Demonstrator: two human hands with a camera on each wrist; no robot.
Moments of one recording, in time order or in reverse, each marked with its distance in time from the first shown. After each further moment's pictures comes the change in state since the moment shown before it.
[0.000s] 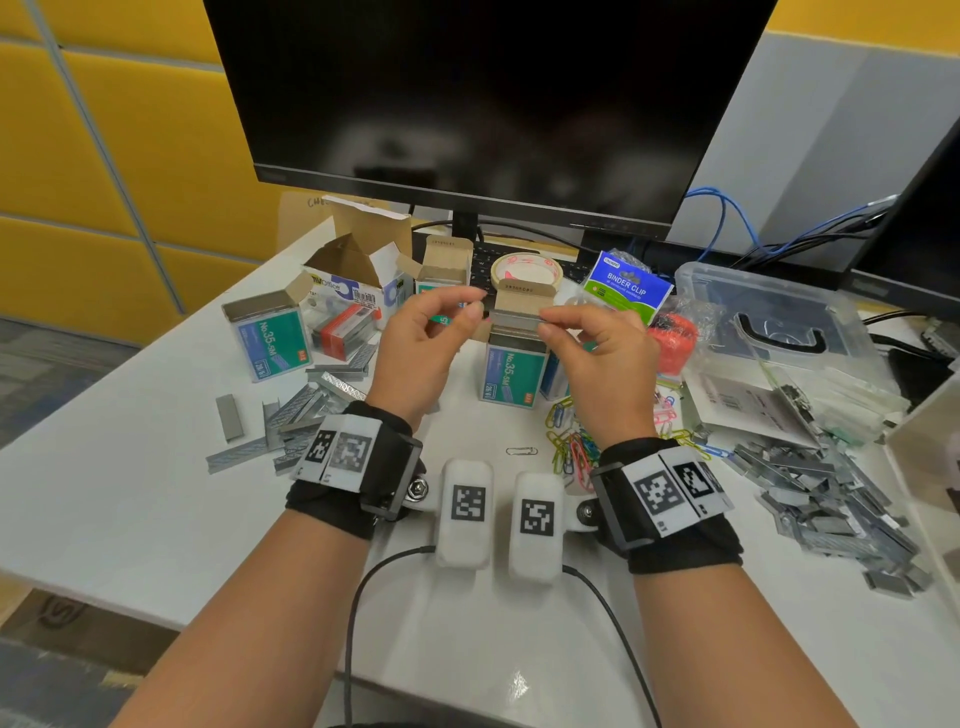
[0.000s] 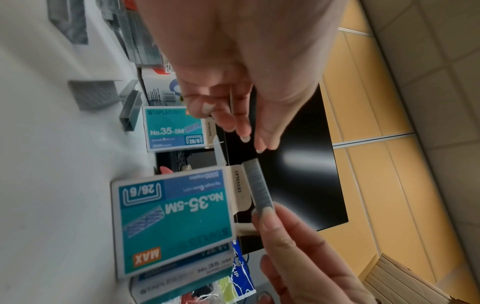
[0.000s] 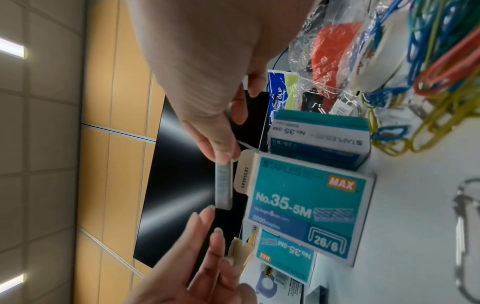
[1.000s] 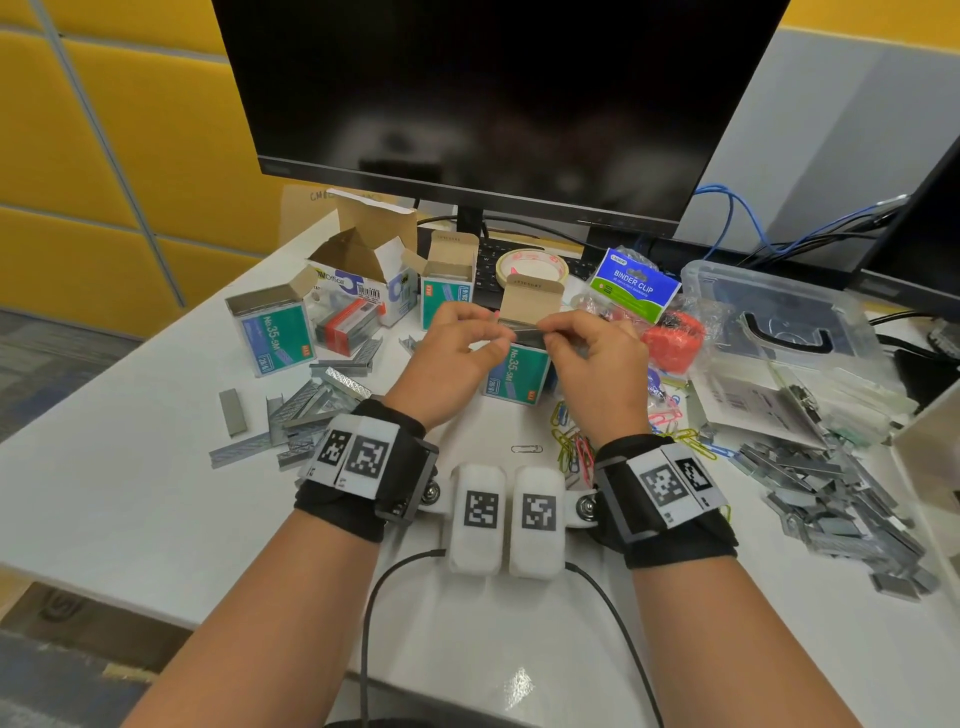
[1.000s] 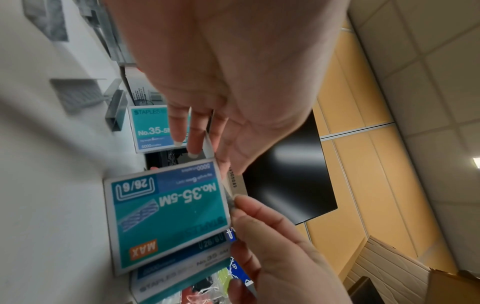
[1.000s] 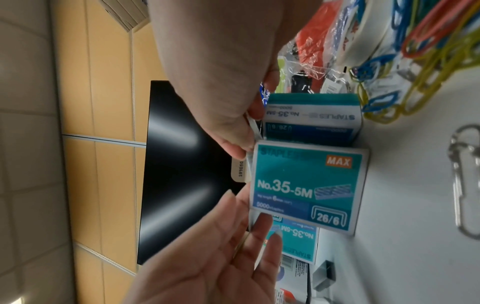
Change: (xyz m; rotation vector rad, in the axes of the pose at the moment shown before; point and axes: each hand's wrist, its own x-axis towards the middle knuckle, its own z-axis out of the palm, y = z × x) left_hand 0.002 -0.001 0.008 0.238 -0.236 -0.126; right_hand -0.001 0.001 0.006 -0.126 -0.119 0.079
